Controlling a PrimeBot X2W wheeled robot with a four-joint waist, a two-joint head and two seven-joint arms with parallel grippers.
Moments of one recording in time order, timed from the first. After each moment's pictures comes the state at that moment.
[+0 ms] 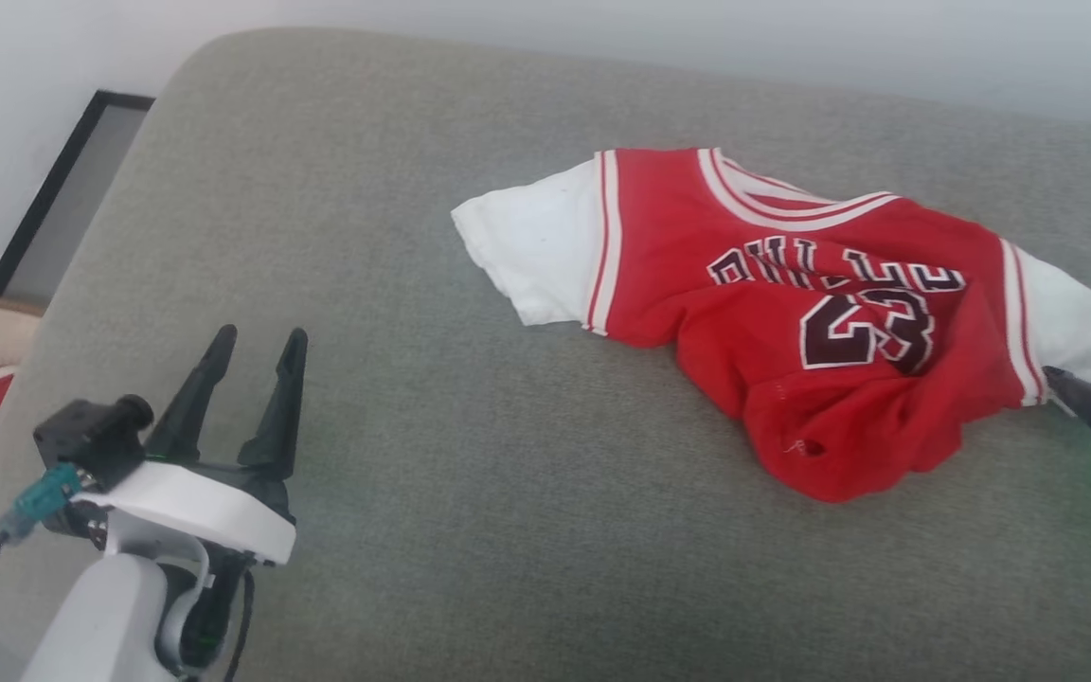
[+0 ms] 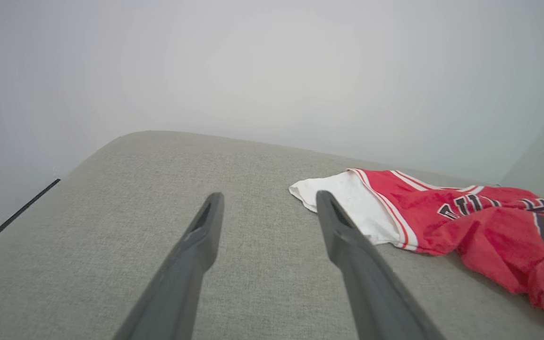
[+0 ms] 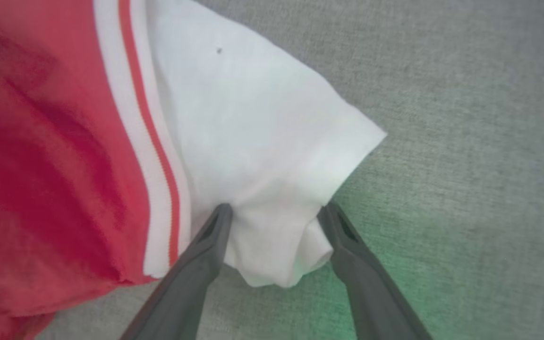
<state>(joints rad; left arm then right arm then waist) -0.26 0.33 -0.16 0.25 -0.58 -0.13 -0.23 -0.64 -0.61 0.32 0.77 0.78 0.13 0.50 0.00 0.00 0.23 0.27</state>
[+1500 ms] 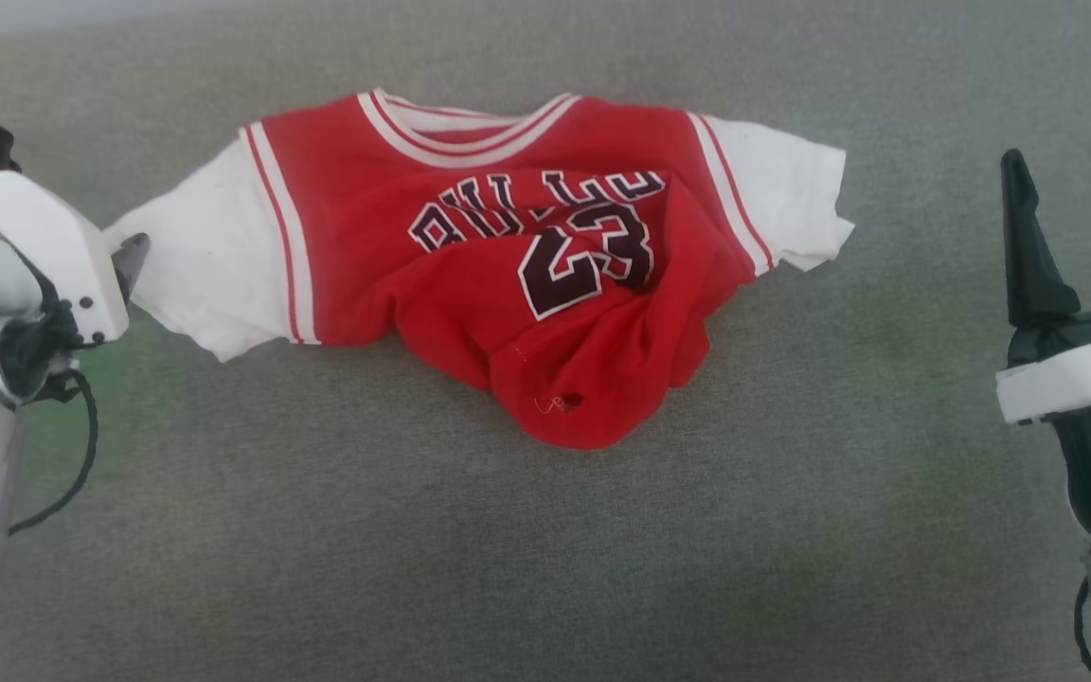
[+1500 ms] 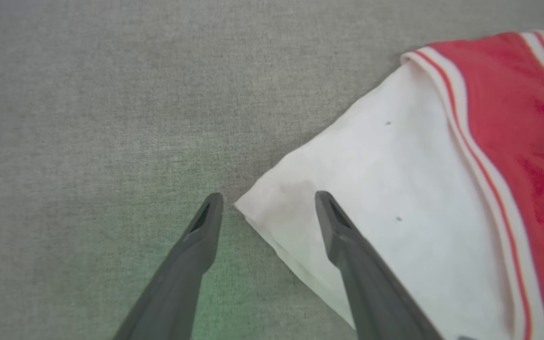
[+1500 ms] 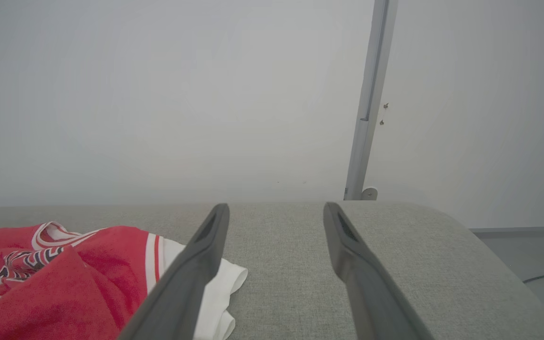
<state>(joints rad) -0.84 0.52 -0.25 0.72 -0.66 -0.01 0.55 -0.36 -0.25 -0.06 0.03 0.35 0.13 -0.08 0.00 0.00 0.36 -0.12</state>
